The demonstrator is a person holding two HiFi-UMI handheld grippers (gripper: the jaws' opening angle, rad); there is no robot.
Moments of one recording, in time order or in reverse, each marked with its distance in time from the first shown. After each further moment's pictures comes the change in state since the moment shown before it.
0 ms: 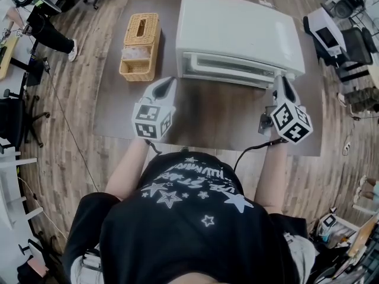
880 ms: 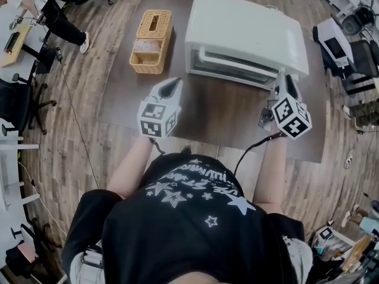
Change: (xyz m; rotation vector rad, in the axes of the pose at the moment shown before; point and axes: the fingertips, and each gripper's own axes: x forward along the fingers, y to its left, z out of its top) left arm -0.029 -0.021 -0.007 -0.004 -0.003 0.046; right arm 0.001 -0.003 0.003 0.023 -0.060 0.006
